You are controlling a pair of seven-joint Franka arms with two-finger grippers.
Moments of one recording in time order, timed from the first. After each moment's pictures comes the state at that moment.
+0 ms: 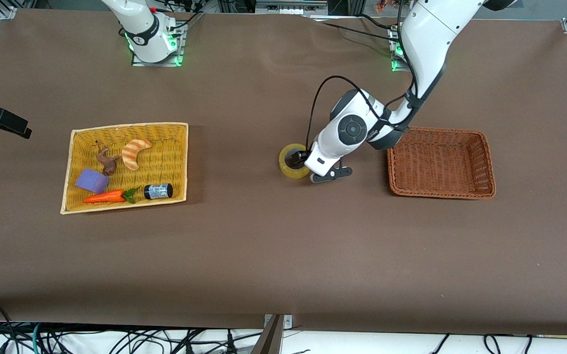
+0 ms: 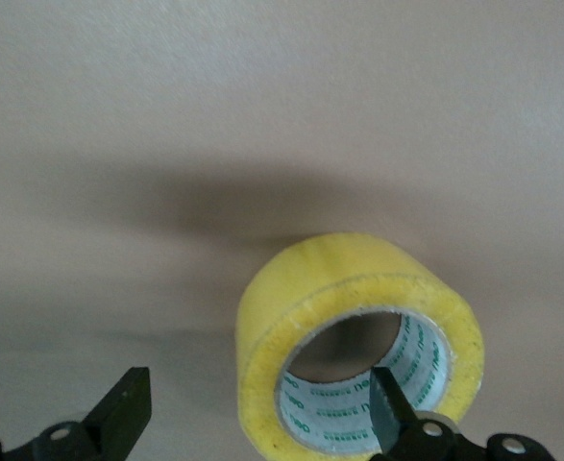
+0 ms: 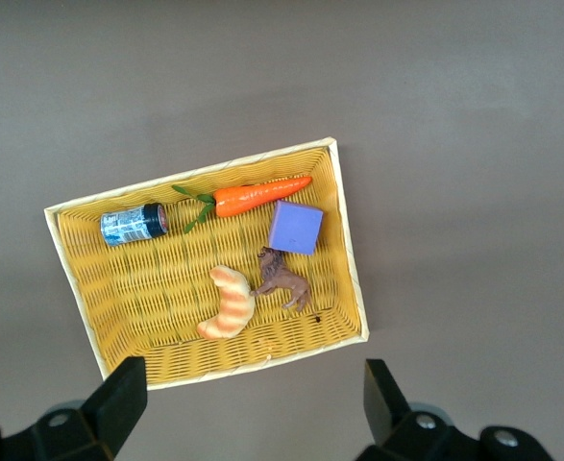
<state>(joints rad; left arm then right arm) -0.30 0.63 -0.40 -1.83 -0.10 2.40 -0.81 -0.11 0.10 0.04 -1.51 -0.07 1.57 0.06</state>
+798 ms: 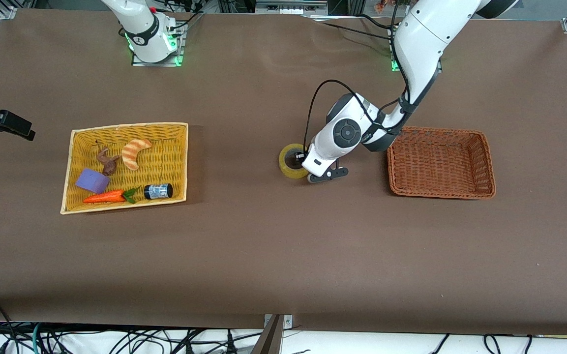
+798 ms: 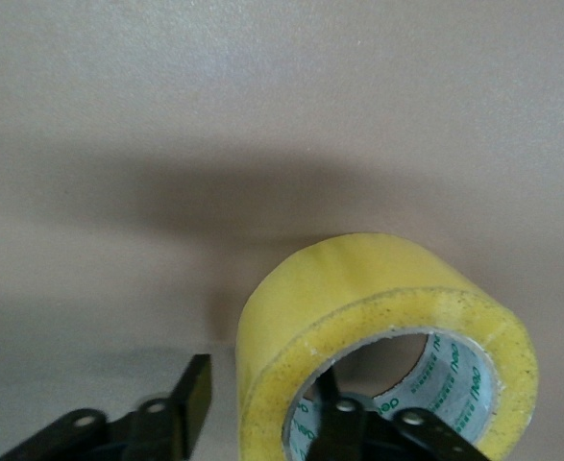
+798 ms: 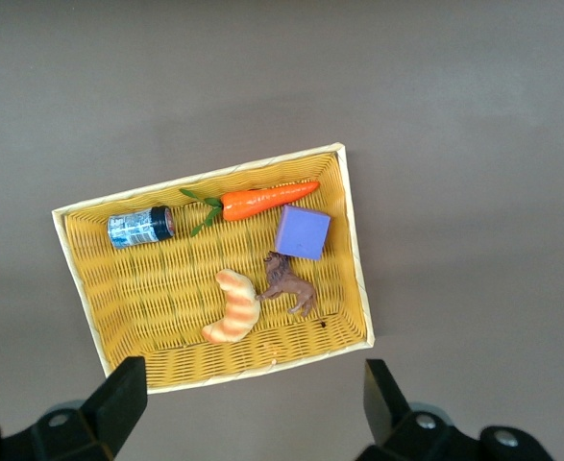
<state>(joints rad) -0.30 0.68 -0.39 -1.83 -0.10 2.43 -0.82 -0.10 0.11 0.05 -1.51 -0.07 1.58 0.06</state>
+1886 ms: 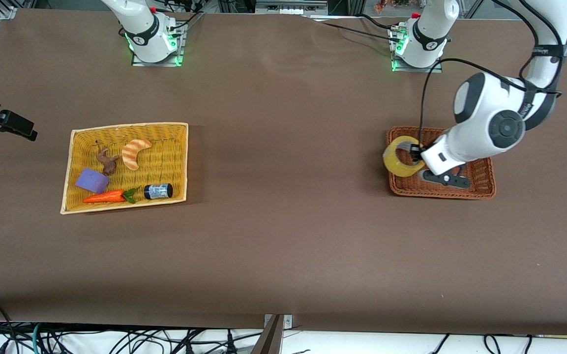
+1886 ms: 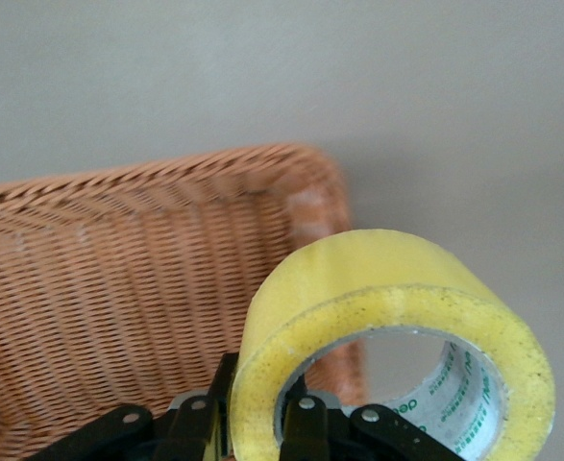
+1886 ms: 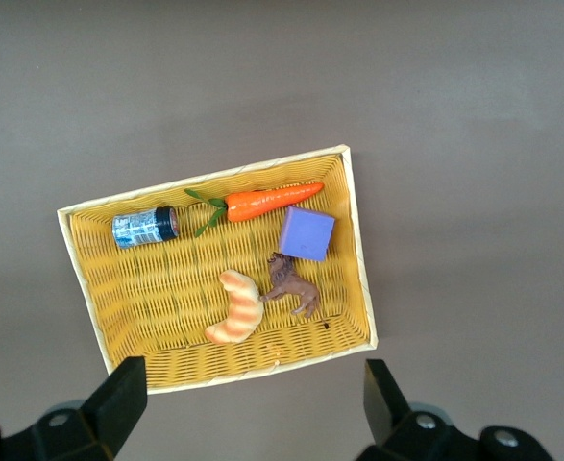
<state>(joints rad) 0.14 0.23 -0.28 -2.06 -0.04 2.04 0.07 -0.10 0.11 0.06 -1.51 -0.07 1.59 0.06</state>
